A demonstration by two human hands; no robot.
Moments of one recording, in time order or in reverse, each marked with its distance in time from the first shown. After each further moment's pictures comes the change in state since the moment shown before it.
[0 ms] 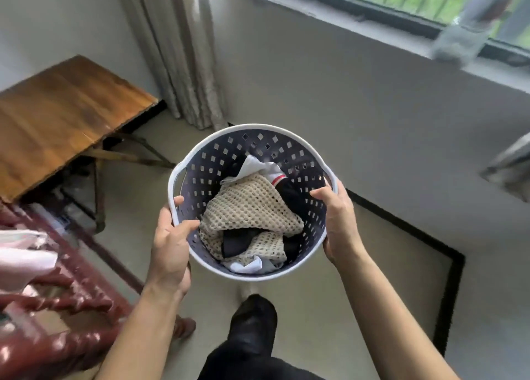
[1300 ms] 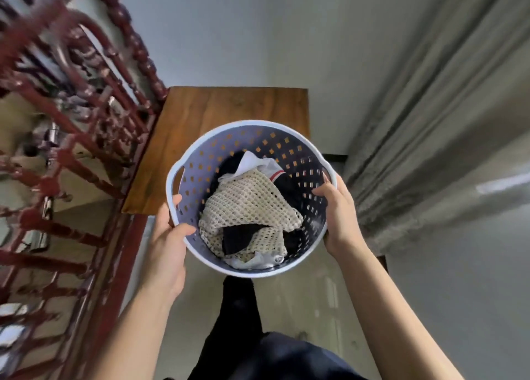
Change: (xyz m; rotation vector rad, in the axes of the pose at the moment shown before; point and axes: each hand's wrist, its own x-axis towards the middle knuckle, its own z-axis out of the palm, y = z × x) left_hand 0.553 0.207 -0.111 -0.109 0.943 0.033; right_hand 0.508 -0.074 0.677 -0.340 -0.929 0.166
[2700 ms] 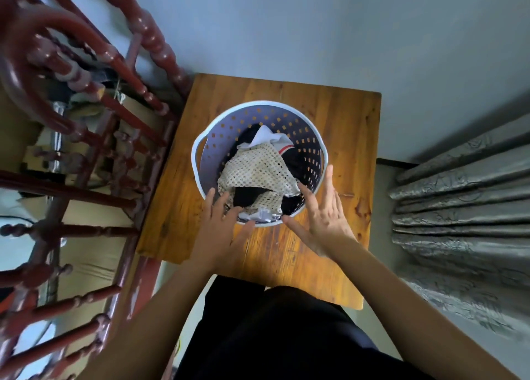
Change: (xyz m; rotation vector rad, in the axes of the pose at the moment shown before) left_hand 0.309 -0.019 0.063 1.213 -0.230 0.354; right_hand 0.289 0.028 0.136 -1.436 -0.578 -0.273
